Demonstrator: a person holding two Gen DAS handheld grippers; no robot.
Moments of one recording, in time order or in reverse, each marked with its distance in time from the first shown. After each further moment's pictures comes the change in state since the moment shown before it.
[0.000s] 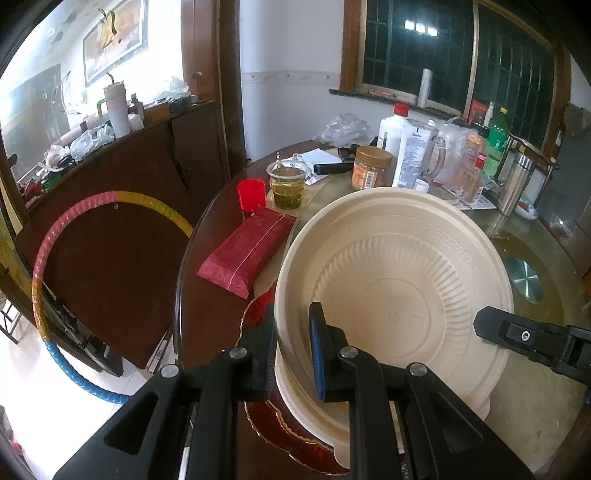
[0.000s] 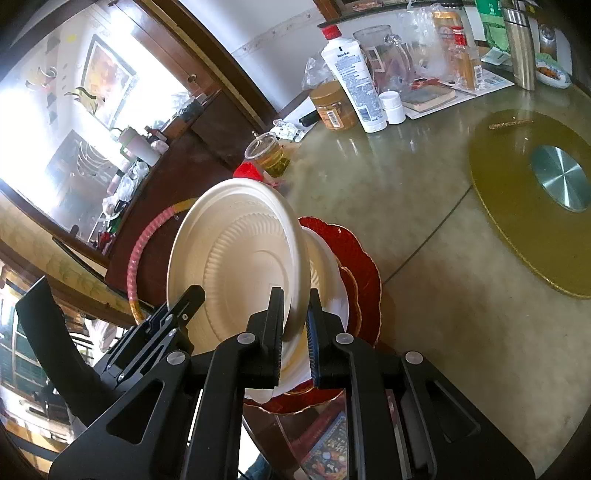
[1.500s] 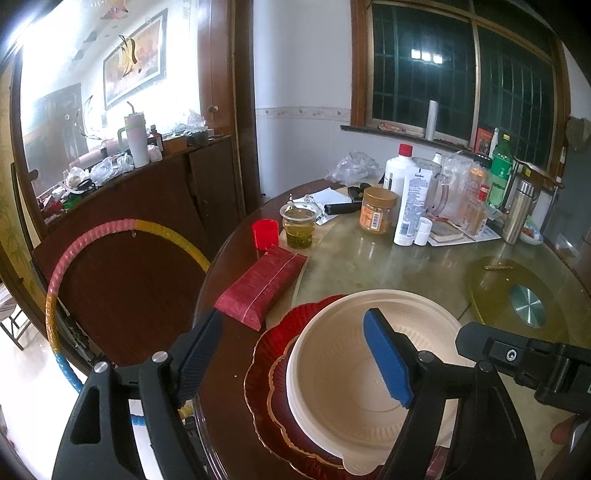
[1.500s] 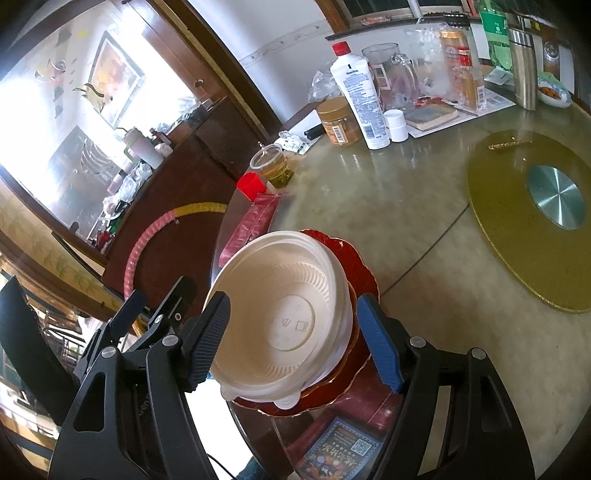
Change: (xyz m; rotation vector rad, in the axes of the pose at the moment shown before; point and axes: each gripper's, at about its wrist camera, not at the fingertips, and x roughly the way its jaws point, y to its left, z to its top) left arm -0.026 -0.004 0.003 -0.013 -0.156 0.056; right arm -0.012 0.007 0.002 -0.049 -0.047 -0.017
